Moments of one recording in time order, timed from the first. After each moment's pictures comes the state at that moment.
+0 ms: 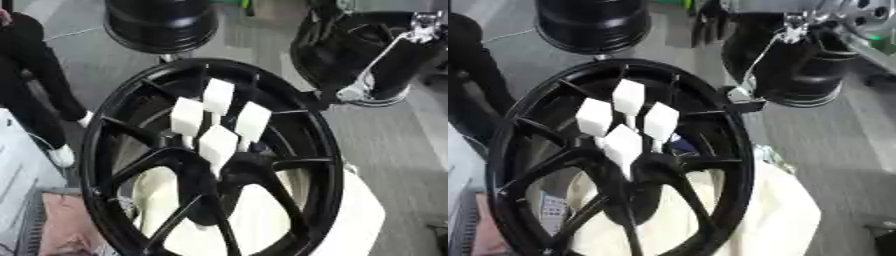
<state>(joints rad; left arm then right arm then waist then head) -0.21 0.53 -0.05 -1.98 0.25 -0.49 0.14 -1.04 -1.04 0.62 -1.99 0.31 0.33 0.68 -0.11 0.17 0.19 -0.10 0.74</state>
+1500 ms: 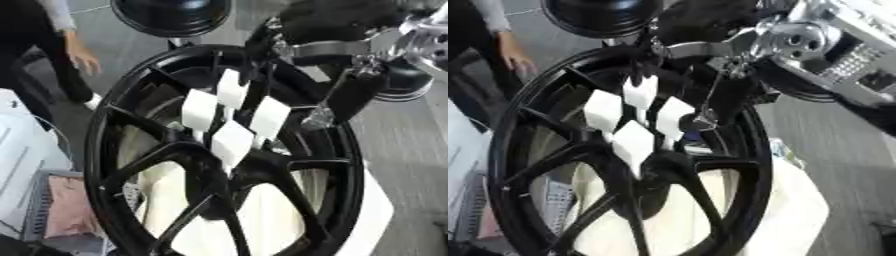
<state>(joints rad) -0.22 0.53 -0.07 -1.98 0.21 -0.48 0.13 -1.04 -0.93 0.66 -1.99 0.37 0.08 0.68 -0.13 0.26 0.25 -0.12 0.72</state>
